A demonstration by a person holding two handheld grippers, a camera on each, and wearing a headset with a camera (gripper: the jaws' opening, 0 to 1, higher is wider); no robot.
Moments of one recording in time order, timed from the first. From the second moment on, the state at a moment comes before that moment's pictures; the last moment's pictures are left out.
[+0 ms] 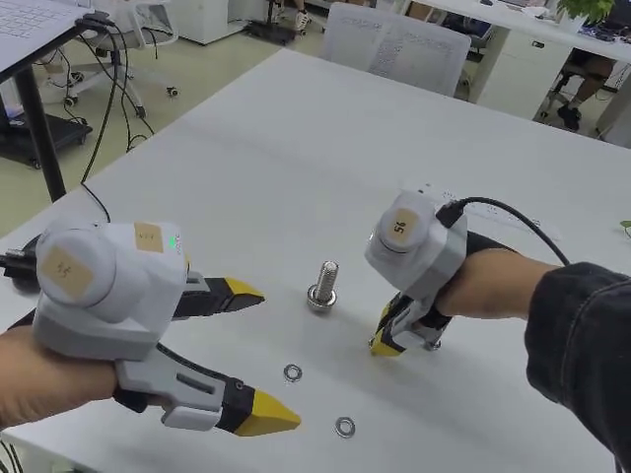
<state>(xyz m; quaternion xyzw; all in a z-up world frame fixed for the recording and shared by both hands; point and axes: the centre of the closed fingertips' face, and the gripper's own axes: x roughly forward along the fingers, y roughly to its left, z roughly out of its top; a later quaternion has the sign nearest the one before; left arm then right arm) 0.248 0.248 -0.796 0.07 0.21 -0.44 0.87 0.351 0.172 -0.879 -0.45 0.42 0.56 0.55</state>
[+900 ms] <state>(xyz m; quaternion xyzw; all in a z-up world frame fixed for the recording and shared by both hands) 0.245 0.246 -0.797 0.07 0.21 -0.44 0.87 0.328 0.145 -0.874 -0.44 0.44 0.54 0.56</state>
